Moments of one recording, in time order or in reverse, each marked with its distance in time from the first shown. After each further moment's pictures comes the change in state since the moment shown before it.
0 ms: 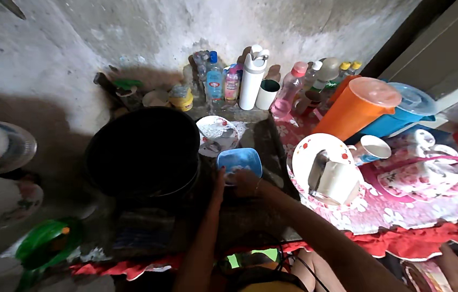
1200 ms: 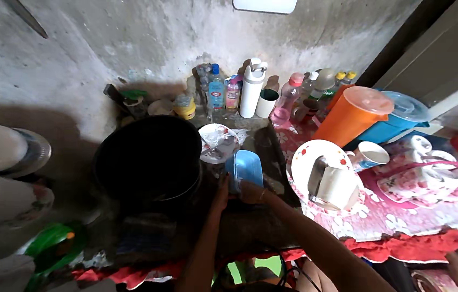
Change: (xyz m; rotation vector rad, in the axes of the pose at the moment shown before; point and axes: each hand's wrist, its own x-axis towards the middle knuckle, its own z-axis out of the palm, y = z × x) left_hand -0.007 0.002 0.003 -0.007 -0.187 -0.195; right_hand -0.021 -0.005 -0.001 0.318 0.019 -0.017
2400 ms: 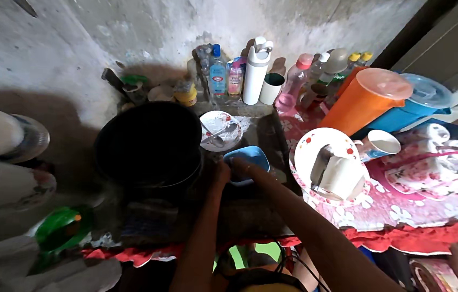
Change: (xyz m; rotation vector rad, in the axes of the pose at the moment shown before) left_hand 0.003 0.055 0.002 0.987 0.063 -0.061; right_hand 0.063 0.013 -0.009 -0.076 -0.026 0.109
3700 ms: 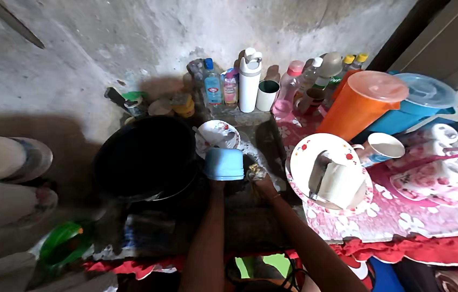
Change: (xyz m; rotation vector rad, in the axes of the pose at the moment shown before) left_hand 0.020 -0.012 0.048 -1.290 0.298 -0.062; right_hand -0.048 0.062 0.044 0.743 0.616 0.230
